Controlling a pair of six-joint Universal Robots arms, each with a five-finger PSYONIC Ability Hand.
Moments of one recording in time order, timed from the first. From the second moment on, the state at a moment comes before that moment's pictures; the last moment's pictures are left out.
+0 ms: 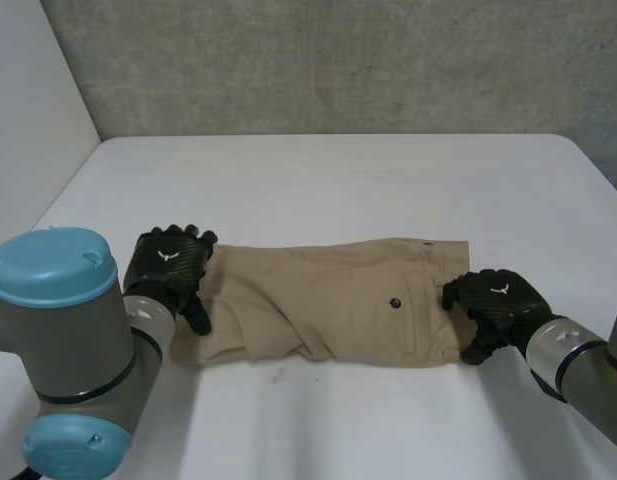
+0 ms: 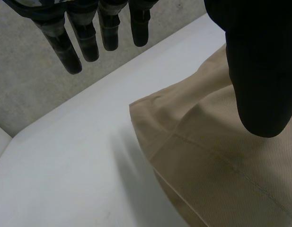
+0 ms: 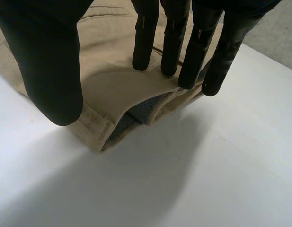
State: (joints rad) left arm 4.19 -1.91 -1.73 3.34 -1.79 3.37; right arm 1.74 -1.23 1.88 -0.16 1.24 2.75; left_hand 0.20 0.20 0.21 0.20 0.05; right_hand 0.46 0.54 0.53 0.53 0.36
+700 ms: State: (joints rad) left arm 4.25 -1.80 -1.81 3.33 -1.79 3.37; right arm 1.64 -1.33 1.65 0.06 1.26 2.56; left_hand 0.20 0.20 0.21 0.20 0.05; right_hand 0.94 1.17 1.19 1.19 0.97
